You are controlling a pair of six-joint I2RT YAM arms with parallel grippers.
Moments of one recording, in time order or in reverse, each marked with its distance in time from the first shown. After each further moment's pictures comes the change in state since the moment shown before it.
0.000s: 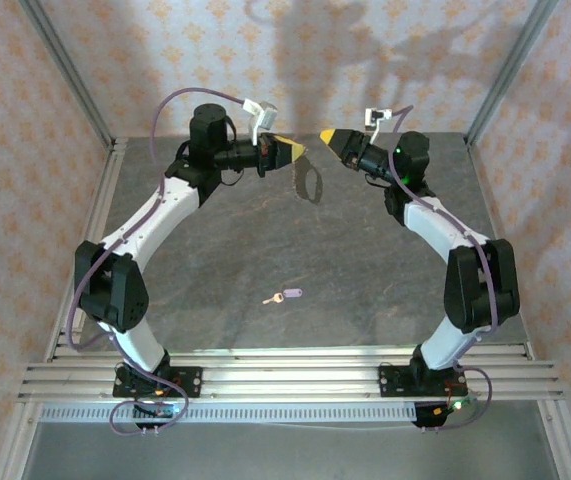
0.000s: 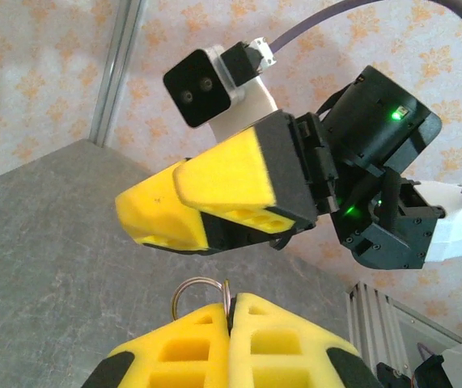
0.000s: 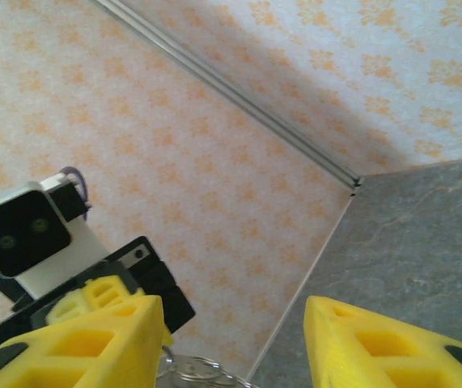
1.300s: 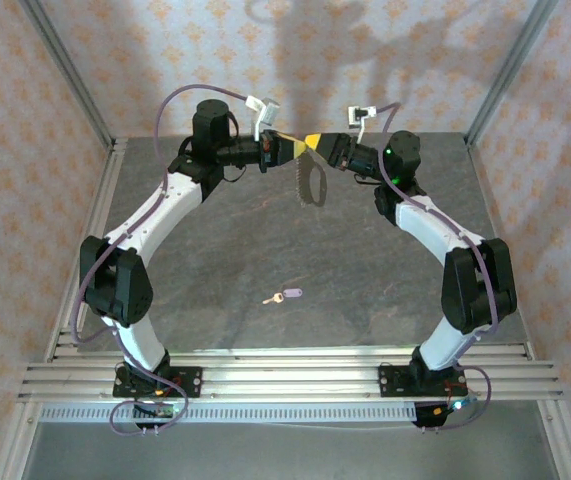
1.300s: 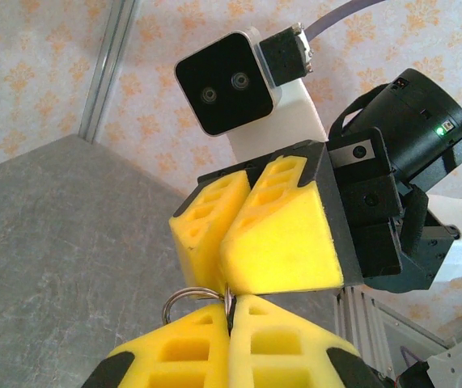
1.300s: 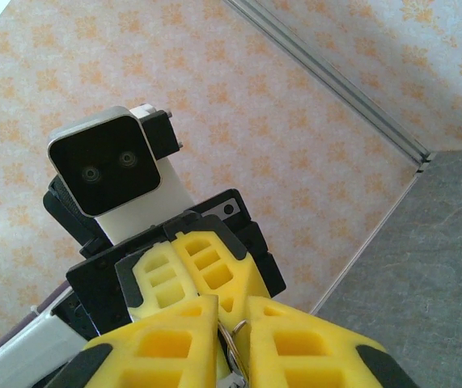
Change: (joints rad) left arm 0.000 0.039 0.048 -0.007 0.024 -0.041; right arm 0.072 0.005 0.034 0.055 -0.084 0.034
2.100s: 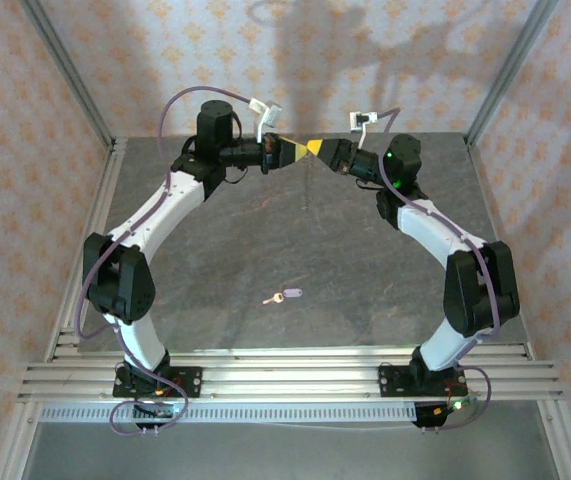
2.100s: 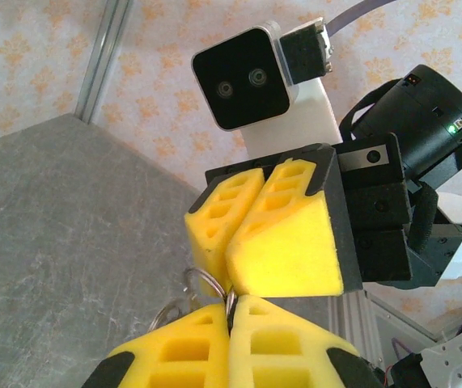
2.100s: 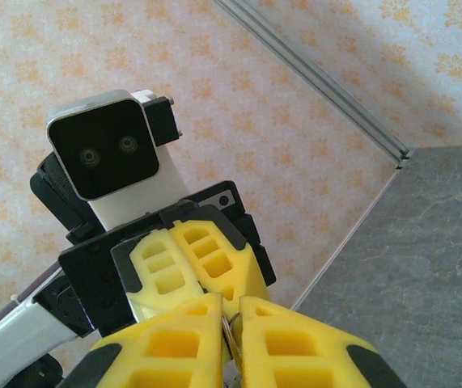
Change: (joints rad) left arm 0.000 0.023 0.016 -0.045 0.008 0.000; right arm -0.008 -0.024 -0.048 -0.034 0.011 -0.064
